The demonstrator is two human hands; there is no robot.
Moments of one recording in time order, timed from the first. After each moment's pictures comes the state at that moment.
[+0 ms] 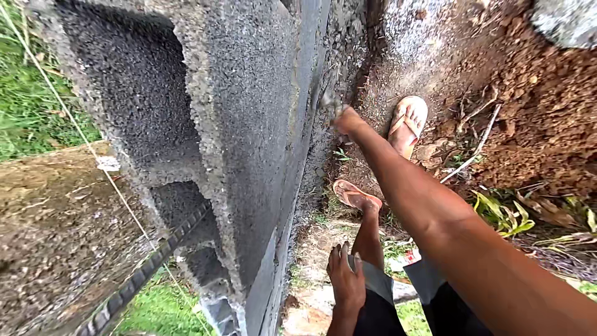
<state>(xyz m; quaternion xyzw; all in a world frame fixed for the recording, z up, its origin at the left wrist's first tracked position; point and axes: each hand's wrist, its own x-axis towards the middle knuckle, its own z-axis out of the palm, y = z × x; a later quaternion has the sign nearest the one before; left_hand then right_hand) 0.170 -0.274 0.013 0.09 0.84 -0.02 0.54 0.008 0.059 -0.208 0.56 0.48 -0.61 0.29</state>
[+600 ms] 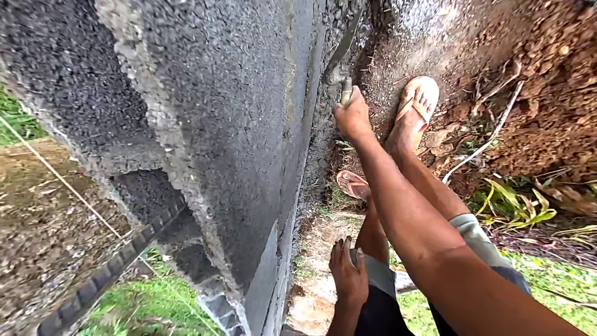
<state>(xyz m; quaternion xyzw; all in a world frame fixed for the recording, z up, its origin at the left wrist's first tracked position) 0.171 -0.290 0.011 0.08 0.85 0.00 0.53 0.013 0.031 -0.156 0.63 0.51 -0.56 0.16</state>
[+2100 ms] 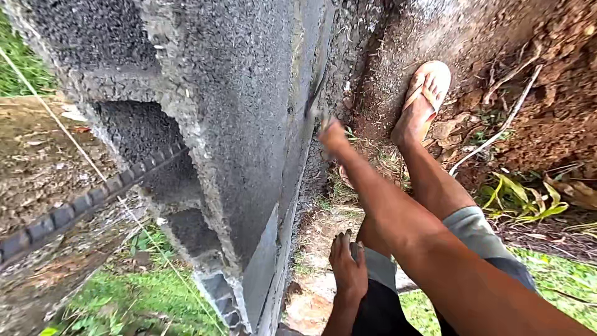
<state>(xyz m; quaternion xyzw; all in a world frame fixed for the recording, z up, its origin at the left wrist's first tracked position) 0.179 -0.311 0.014 0.05 0.85 0.03 0.53 0.020 -0.067 -0.178 0.59 0.46 -0.62 0.25</state>
